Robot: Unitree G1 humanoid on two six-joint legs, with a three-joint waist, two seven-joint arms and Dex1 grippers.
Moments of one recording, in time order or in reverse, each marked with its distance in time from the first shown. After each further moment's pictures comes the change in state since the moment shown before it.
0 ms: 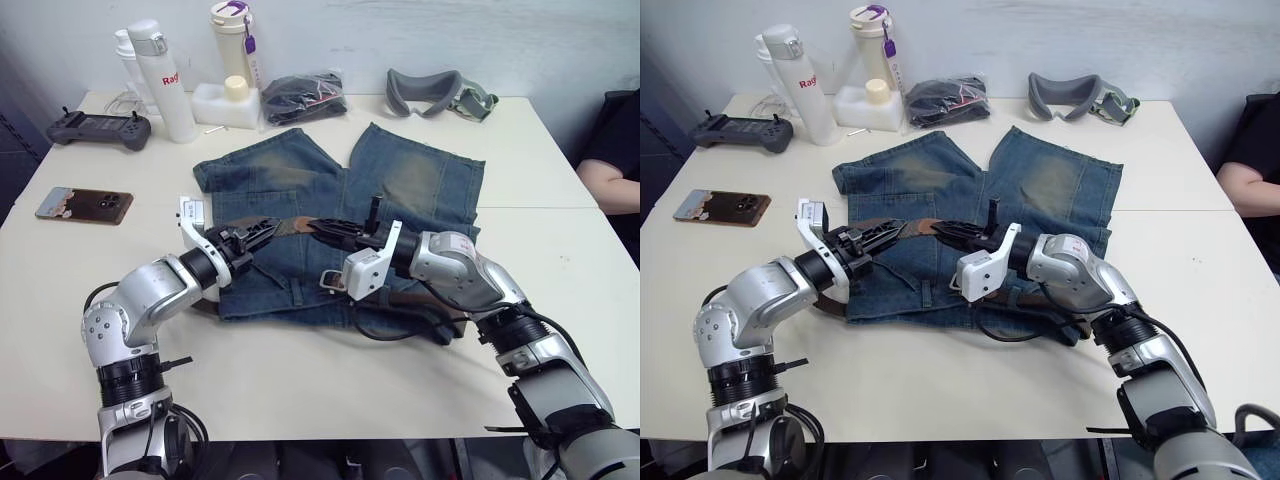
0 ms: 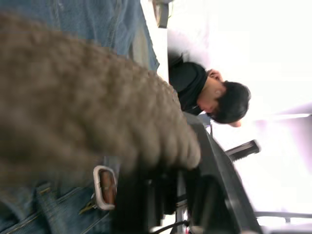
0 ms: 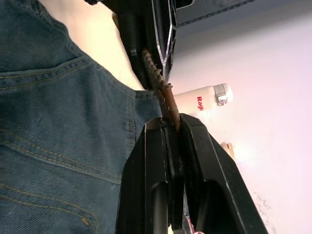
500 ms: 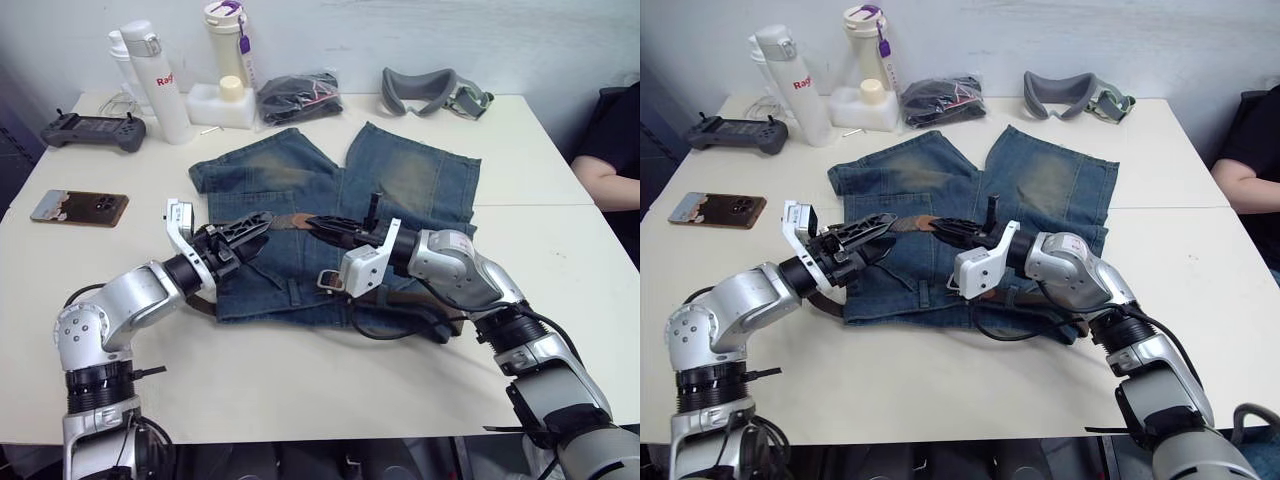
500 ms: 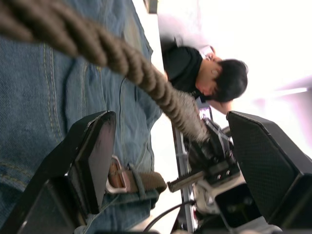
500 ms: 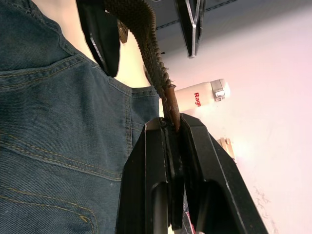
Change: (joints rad) left arm 0.048 0.134 -0.039 0.015 0.013 0.008 -0.197; right arm -0.008 0.007 0.000 0.000 -0.004 0.015 -0.001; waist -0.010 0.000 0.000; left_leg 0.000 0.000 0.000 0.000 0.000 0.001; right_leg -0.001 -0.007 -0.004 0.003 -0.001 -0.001
